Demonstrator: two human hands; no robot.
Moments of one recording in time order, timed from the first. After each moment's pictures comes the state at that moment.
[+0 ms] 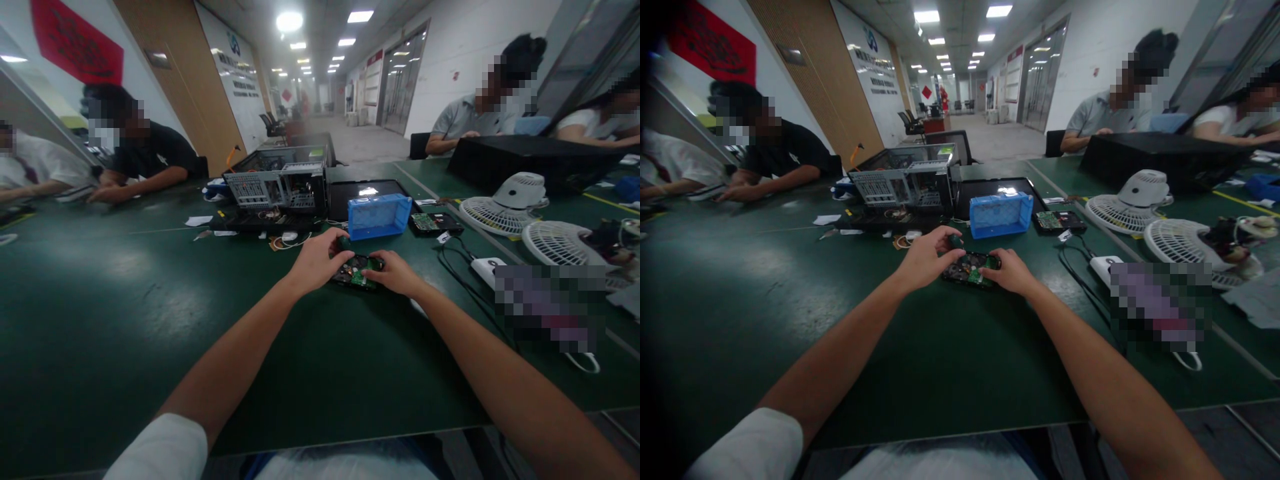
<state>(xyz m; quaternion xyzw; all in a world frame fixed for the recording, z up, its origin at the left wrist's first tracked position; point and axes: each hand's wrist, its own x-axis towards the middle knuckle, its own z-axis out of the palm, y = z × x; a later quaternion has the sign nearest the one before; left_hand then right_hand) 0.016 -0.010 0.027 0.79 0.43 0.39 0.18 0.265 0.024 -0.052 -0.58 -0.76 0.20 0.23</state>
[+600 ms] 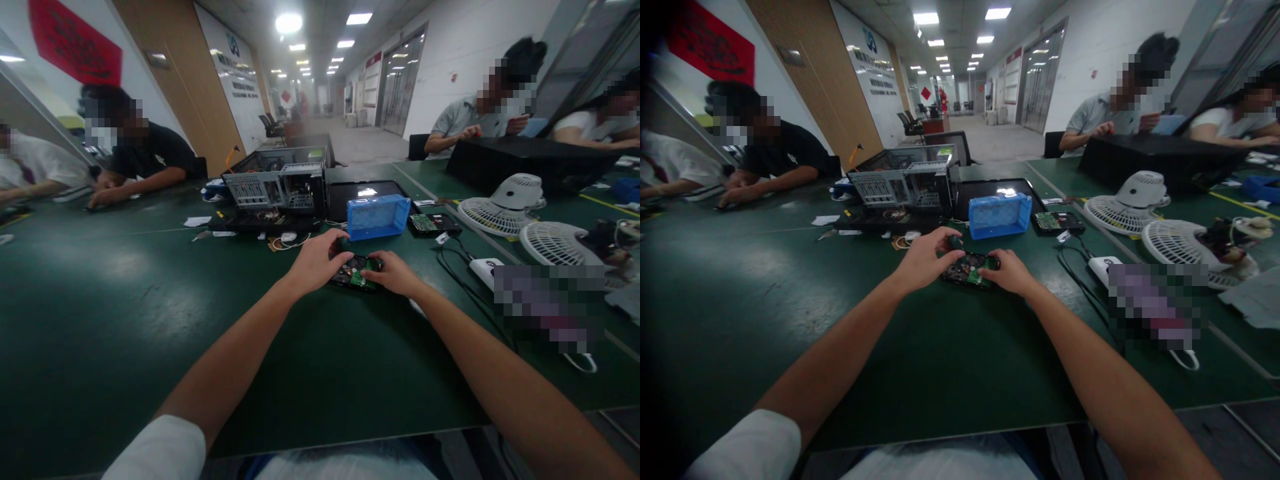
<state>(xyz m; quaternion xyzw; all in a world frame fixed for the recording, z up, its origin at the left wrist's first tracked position) 0.016 -0.011 0.029 0.81 0.43 0.37 0.14 0.266 0.025 -0.053 -0.57 -0.76 0.20 0.23</state>
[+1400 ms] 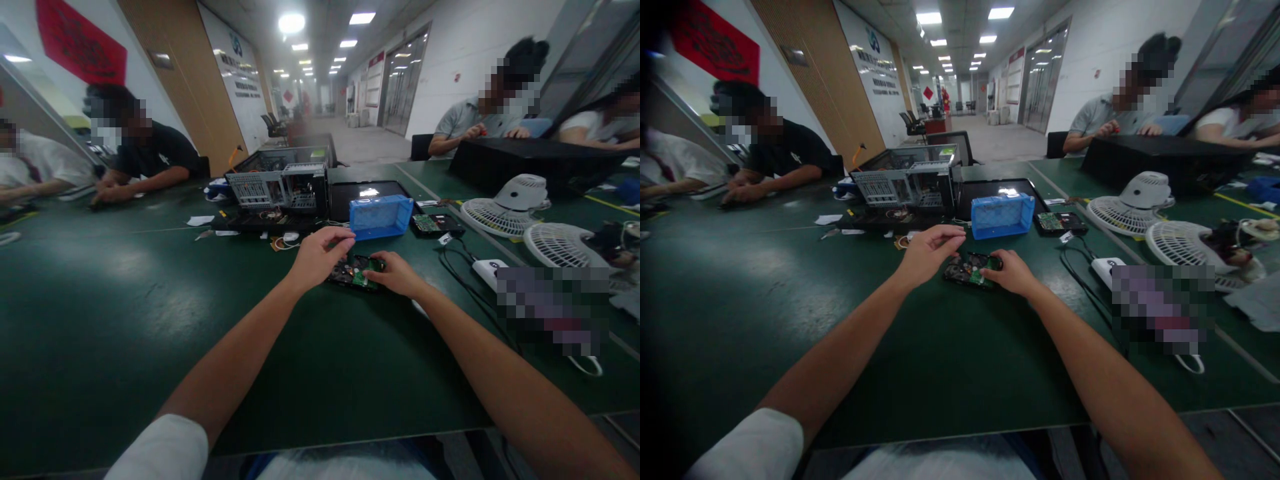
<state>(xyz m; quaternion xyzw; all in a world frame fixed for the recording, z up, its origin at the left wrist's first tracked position) 0.022 -0.004 0.019 0.73 0.37 0.50 0.30 0.268 0.027 -0.056 -0.57 -0.77 0.19 0.23</state>
